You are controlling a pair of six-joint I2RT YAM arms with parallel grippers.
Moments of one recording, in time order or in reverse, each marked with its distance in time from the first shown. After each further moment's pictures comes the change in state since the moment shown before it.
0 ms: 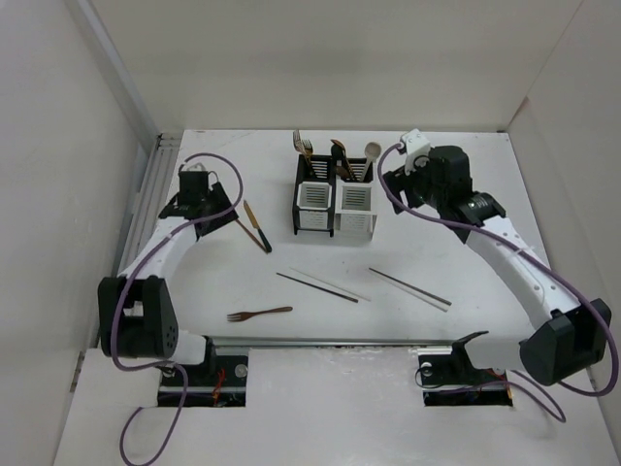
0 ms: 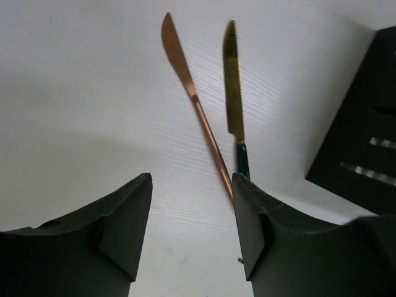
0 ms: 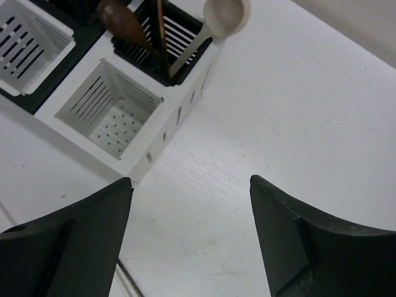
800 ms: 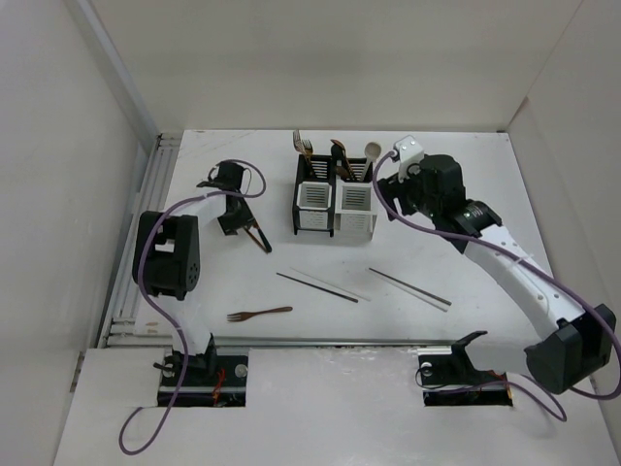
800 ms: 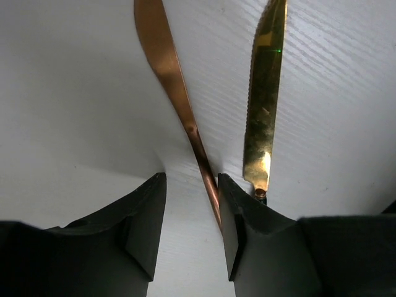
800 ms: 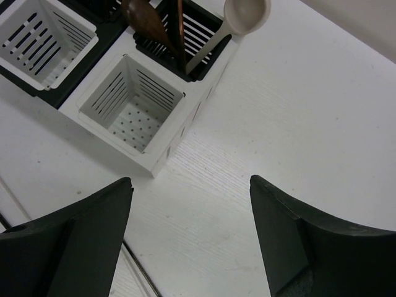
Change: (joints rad) left arm -0.119 0.483 0.261 -0.145 -0.145 -0.118; right arm 0.106 -0.033 -0.040 -0.005 0.101 0.042
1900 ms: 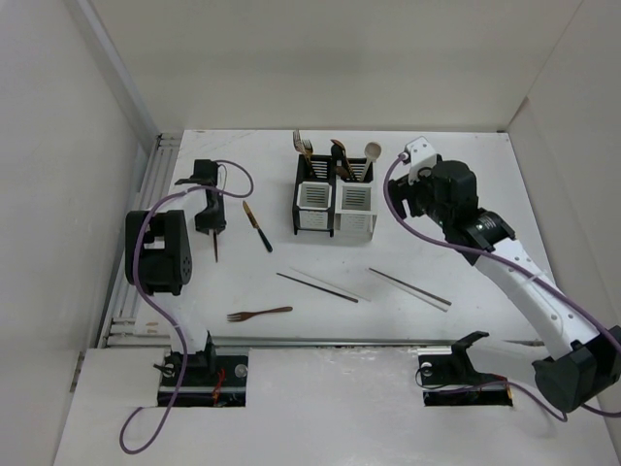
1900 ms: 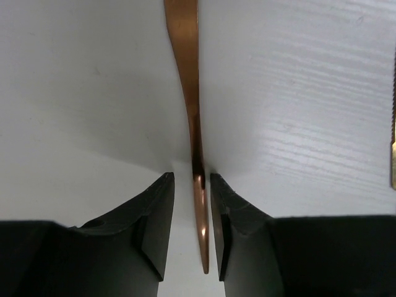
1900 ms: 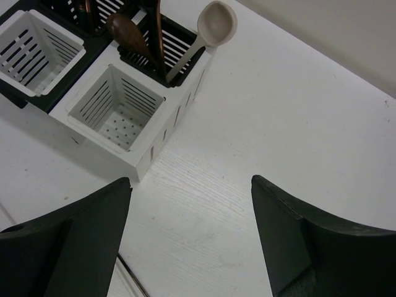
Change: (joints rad) left arm 0.148 0.033 0.044 -0.055 -0.035 0.488; right arm 0.000 -0.108 -0.046 0.023 0.054 -0.025
